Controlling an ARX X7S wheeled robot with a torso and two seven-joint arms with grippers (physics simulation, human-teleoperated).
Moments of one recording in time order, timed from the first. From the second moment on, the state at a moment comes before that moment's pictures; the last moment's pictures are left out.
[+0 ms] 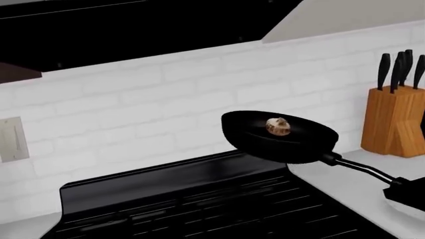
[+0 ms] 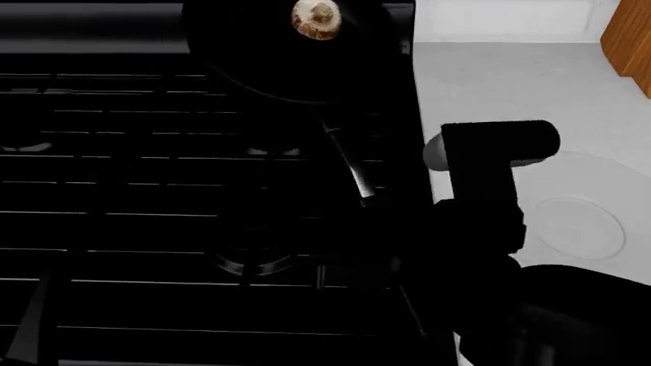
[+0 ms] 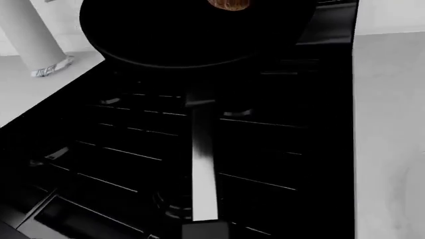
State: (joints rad) left arm -0.43 -1.15 0.76 1.01 -0.78 -0.18 -1.02; right arm 1.71 0.88 -1.95 -0.24 1.93 -0.09 0.39
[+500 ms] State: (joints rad) left arm -0.44 -1.15 0.79 1.02 -0.78 -0.19 -1.03; right arm 1.54 1.05 -1.90 -0.31 1.95 -0.36 0.35
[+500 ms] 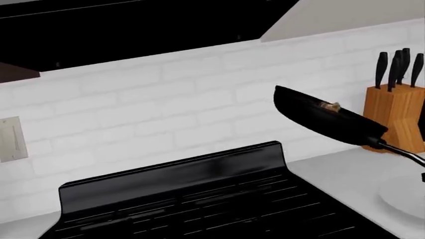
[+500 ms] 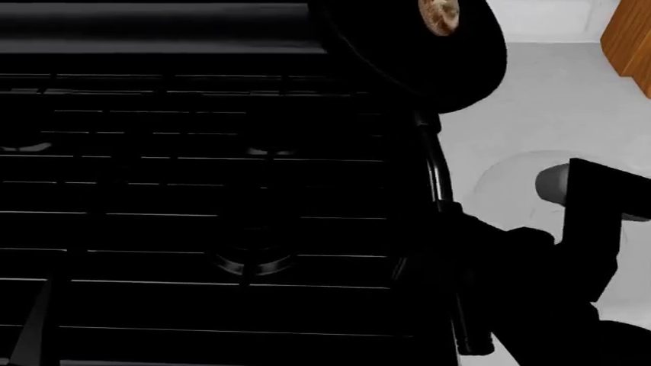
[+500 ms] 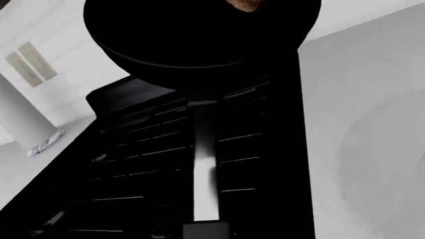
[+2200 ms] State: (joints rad) left arm -1.72 -1.03 2.38 1.05 -0.63 0.25 -1.52; right arm 0.87 0.85 -1.53 -0.19 2.43 -0.85 -0.43
